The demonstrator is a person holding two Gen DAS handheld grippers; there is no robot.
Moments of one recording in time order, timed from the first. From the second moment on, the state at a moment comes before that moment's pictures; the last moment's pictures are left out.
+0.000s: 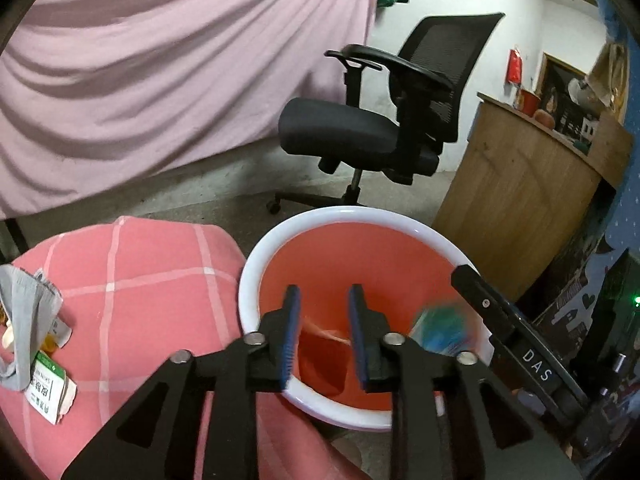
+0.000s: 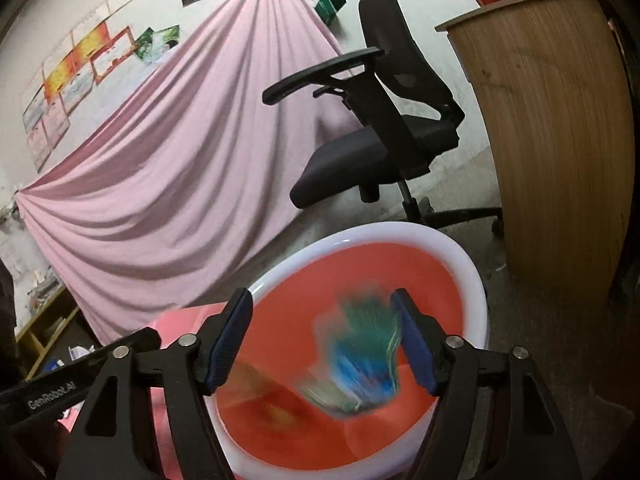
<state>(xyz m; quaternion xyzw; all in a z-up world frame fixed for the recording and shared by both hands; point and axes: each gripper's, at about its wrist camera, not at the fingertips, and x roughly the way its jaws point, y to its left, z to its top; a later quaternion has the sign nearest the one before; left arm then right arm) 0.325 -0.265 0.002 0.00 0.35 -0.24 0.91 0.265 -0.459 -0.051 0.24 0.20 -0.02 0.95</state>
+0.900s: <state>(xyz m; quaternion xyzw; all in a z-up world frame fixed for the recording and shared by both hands) 0.229 -0.104 0.054 -0.06 0.12 -0.06 0.99 0.221 -0.363 0.025 0.12 0.01 0.05 0.99</state>
